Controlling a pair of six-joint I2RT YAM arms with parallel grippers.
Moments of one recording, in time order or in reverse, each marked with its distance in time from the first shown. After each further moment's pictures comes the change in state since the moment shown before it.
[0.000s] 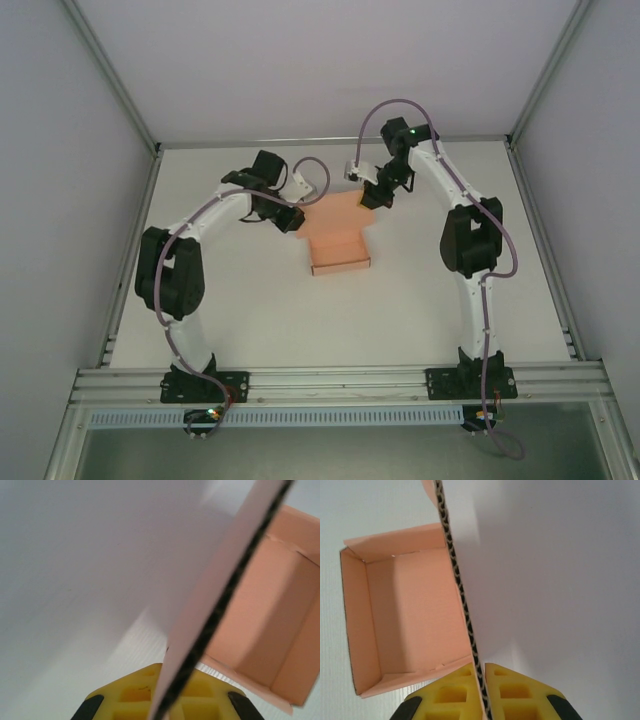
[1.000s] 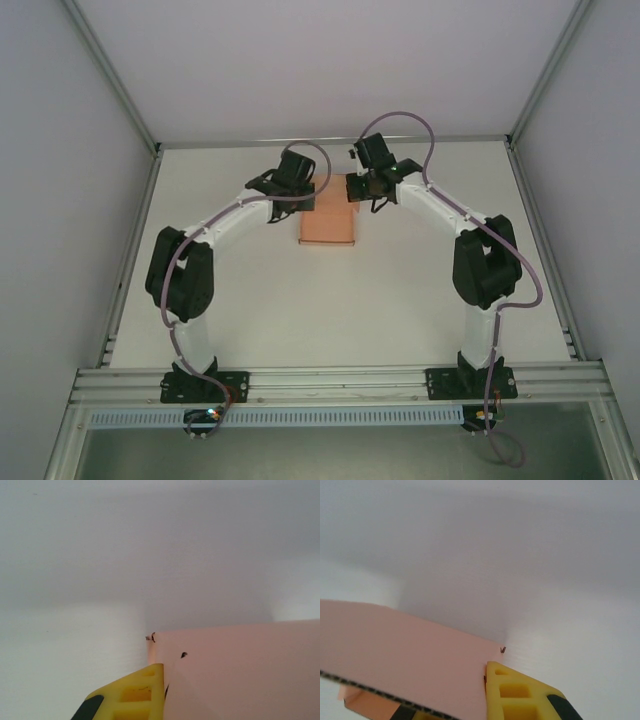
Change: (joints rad) left arm -0.137 0.023 0.018 0.263 -0.552 -0.778; right arm 0.174 -0.295 -0.474 0.690 0.606 1.391
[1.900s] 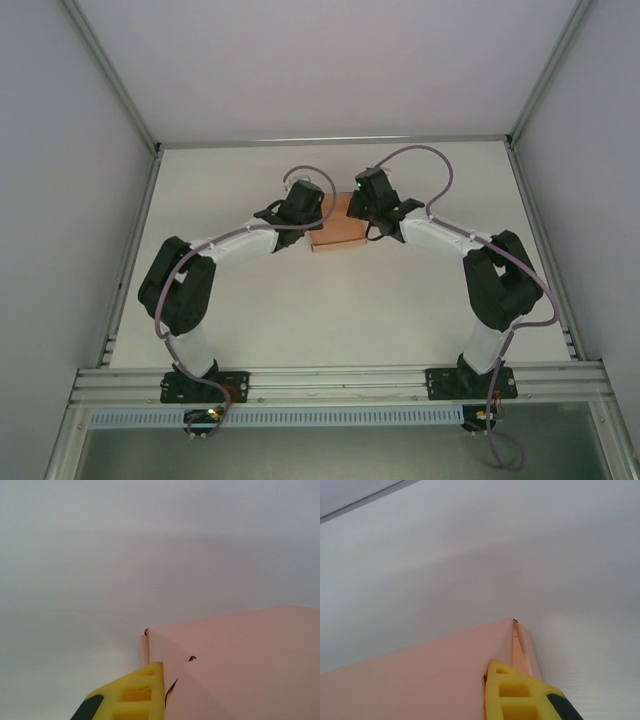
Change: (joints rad) left arm -0.101 -0.091 -0.305 0.317 -0.097 -0.150; right arm 0.072 -0.177 -0.439 0.414 0.165 0.338
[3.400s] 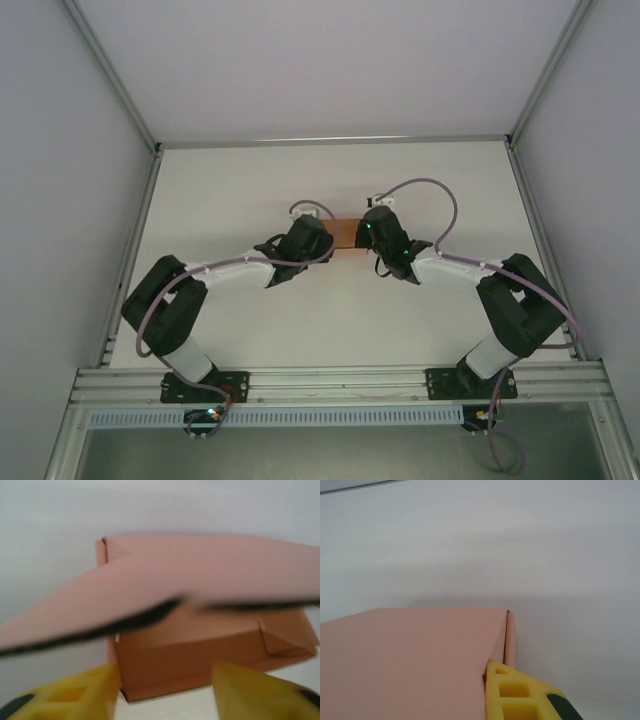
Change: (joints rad) left arm -0.144 -0.162 -0.297 0.160 0.064 -0.056; right arm 0.102 -0.189 -0.429 0.369 0.127 -0.221
